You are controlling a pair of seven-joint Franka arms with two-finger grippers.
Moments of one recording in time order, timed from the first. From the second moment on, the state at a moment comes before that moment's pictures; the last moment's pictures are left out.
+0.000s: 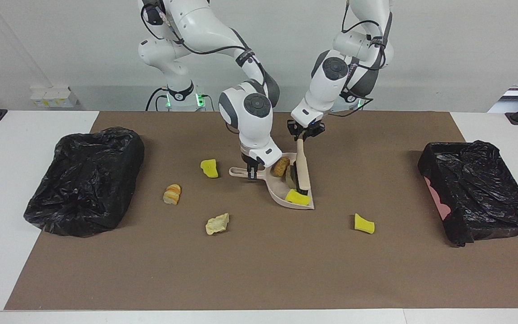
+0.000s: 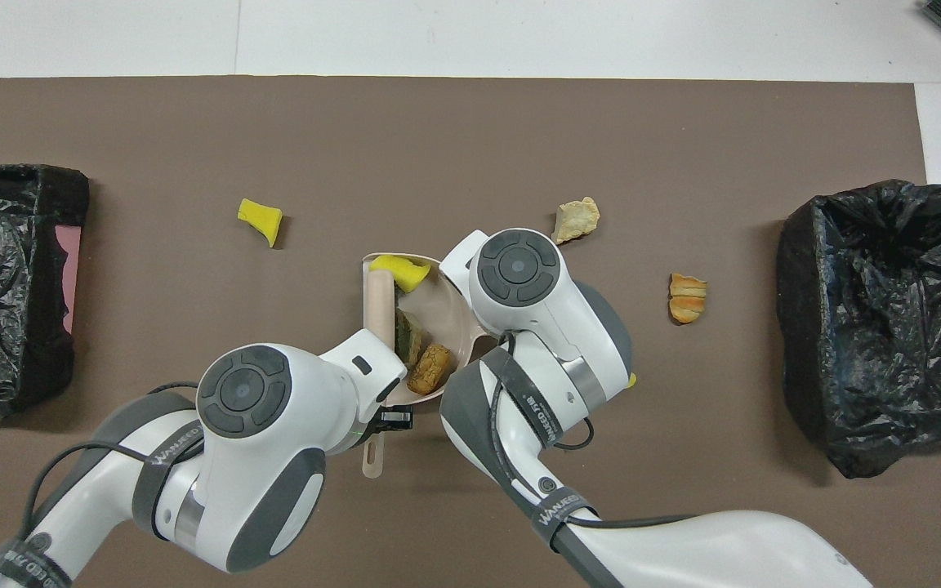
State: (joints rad) left arm -0.68 -0.09 0.06 -2.25 -0.22 2.10 -0.42; right arm 0.58 0.39 -0.02 -1.75 -0.02 2.08 -0.97
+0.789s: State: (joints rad) left arm -0.41 -0.09 0.09 -2.17 -0.05 1.97 -0.08; right arm 0.58 0.39 -0.02 -1.75 -0.02 2.08 -0.97
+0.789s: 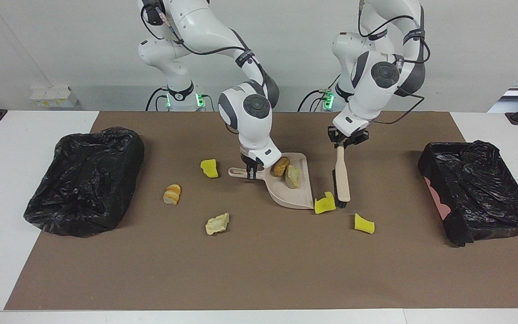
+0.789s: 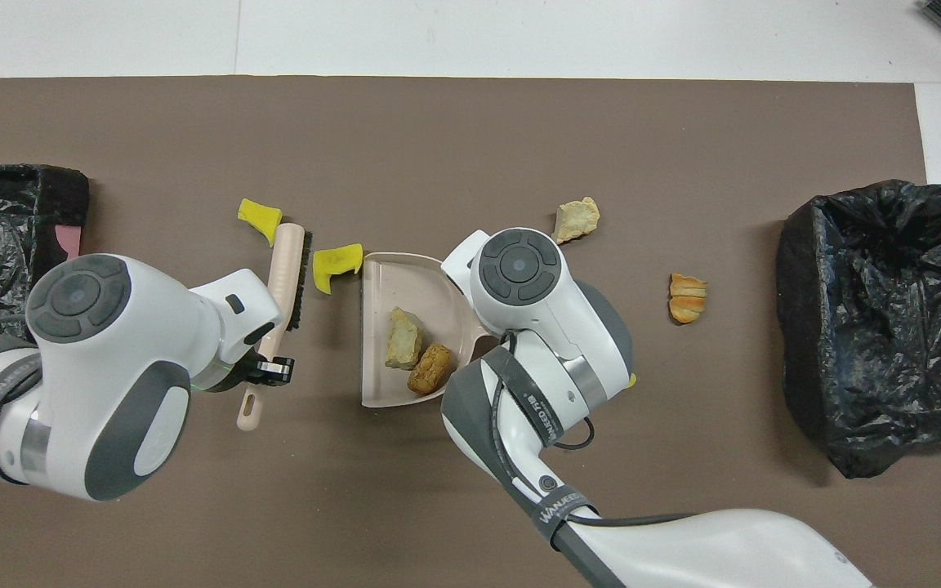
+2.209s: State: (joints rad) left arm -0.23 0.27 0.06 -1.91 0.06 2.08 0.43; right arm 0.62 0.39 -0.02 -1.73 -0.10 1.98 -0.75
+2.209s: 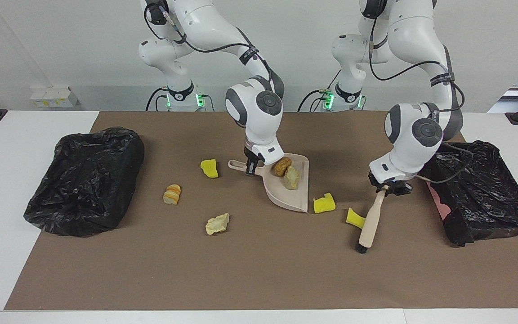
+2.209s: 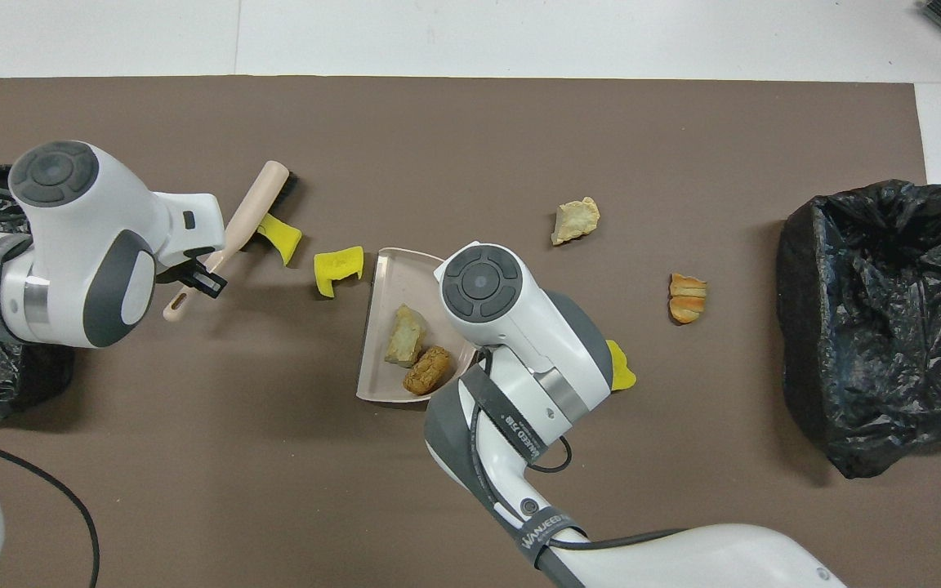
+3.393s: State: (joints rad) left arm -0.50 0.10 0.05 -2.06 -0.28 1.94 -0.03; right arm 0.60 0.39 -0.02 -1.75 -0.11 2.04 -0.92
